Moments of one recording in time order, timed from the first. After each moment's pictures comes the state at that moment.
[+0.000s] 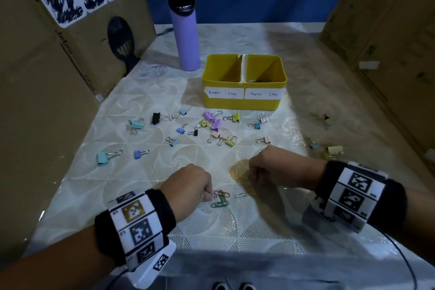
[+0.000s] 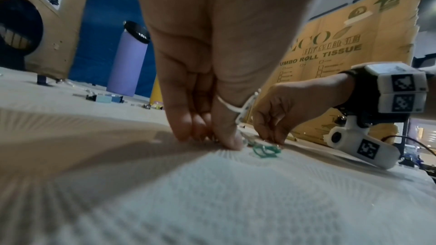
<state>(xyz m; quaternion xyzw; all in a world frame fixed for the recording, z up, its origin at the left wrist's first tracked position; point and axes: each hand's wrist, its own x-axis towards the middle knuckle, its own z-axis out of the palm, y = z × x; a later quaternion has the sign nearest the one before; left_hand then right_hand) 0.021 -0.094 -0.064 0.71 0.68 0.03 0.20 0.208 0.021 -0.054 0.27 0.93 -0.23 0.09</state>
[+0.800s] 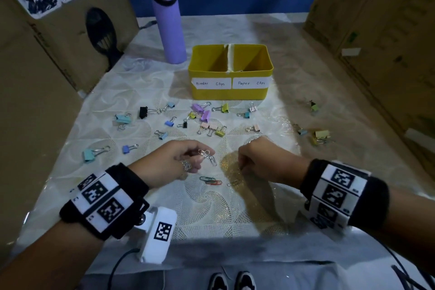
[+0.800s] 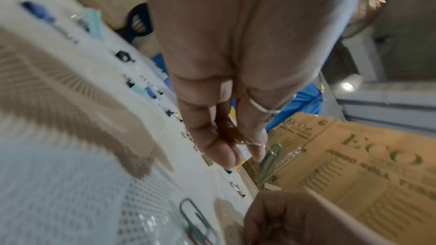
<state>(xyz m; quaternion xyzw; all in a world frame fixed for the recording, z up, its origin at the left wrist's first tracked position) -0.004 -0.084 -0.049 0.55 0.61 0.26 0.50 0.201 0.000 -0.062 0.36 0.91 -0.20 0.04</state>
